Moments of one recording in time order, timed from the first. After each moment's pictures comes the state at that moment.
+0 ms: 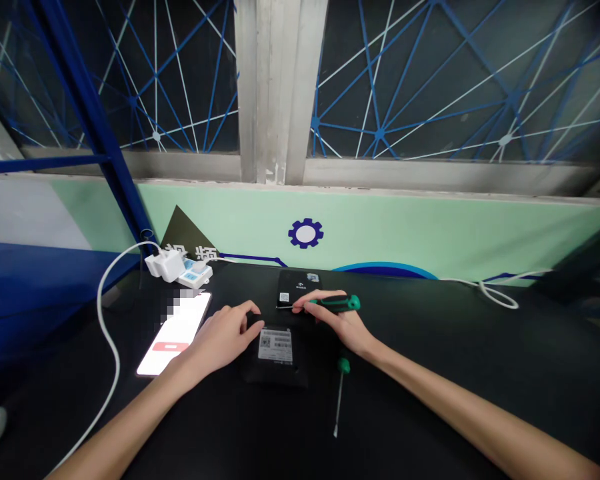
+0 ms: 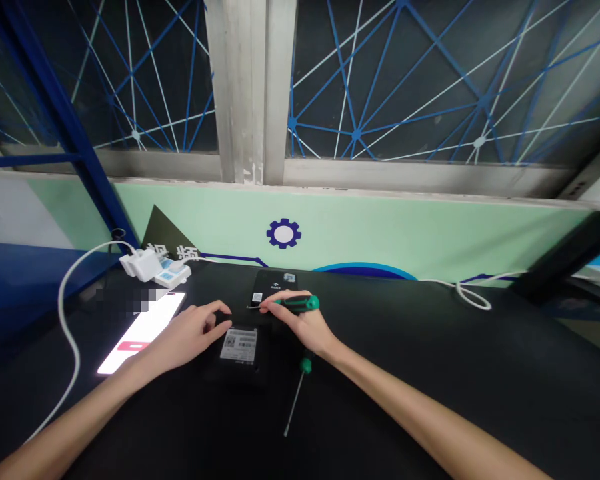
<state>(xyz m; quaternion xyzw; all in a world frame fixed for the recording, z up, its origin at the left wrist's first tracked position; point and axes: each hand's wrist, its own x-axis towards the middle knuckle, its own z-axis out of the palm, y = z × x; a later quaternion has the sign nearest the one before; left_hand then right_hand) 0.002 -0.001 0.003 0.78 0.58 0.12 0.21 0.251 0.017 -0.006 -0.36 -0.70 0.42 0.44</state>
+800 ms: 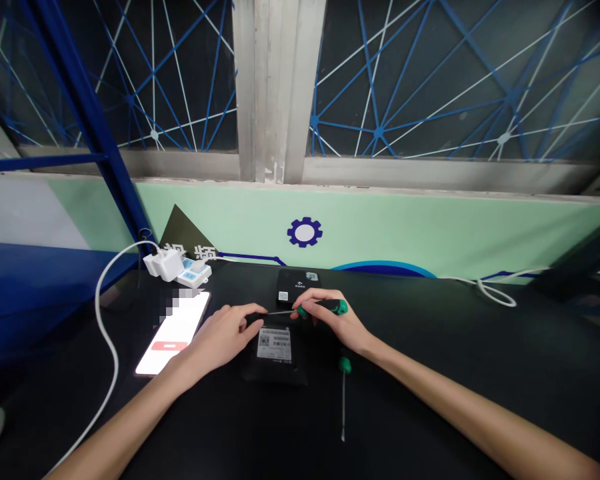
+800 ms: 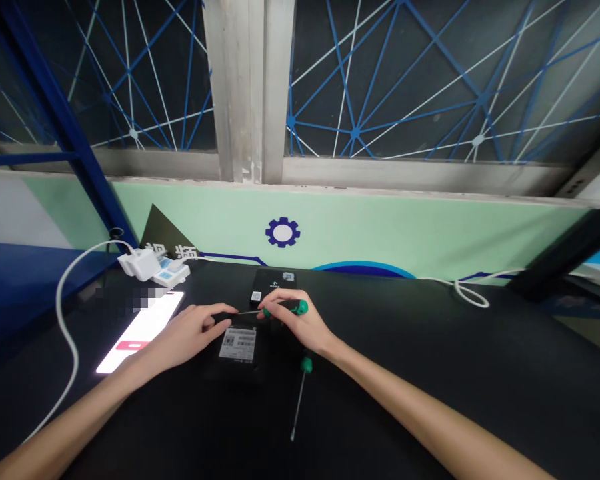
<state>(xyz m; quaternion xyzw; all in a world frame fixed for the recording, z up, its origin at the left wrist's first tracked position) 0.002 -0.002 0.006 0.79 0.55 0.13 0.22 0.250 0.018 -0.003 -0.35 -0.71 0.46 0.41</state>
